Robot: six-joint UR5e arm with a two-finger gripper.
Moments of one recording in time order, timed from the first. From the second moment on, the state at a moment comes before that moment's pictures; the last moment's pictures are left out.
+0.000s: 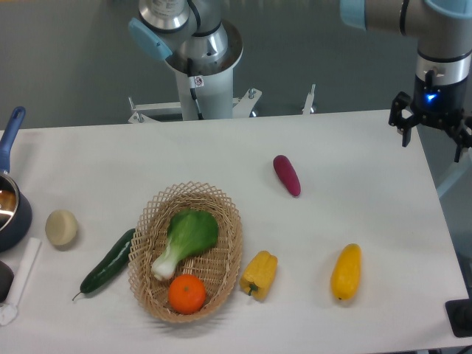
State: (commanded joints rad) arm 2.91 -1.84 -1.50 -1.02 1.48 1.54
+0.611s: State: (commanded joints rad) arm 2.91 -1.84 -1.52 -1.01 1.47 1.54
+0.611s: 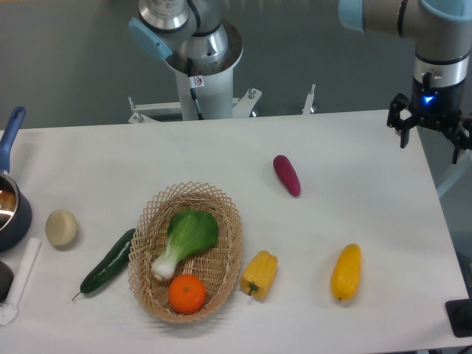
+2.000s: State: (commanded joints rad) arm 2.76 -2.04 -1.56 -0.81 1.44 0.95
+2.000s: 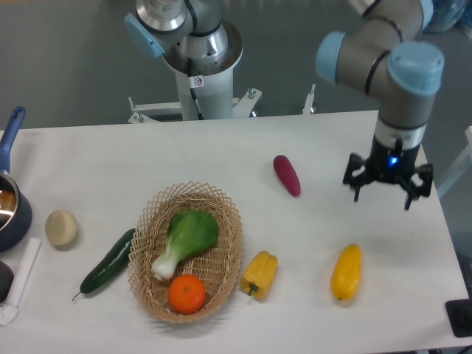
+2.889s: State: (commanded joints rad) arm 2.68 -2.22 -1.46 -0.81 1.42 0.96
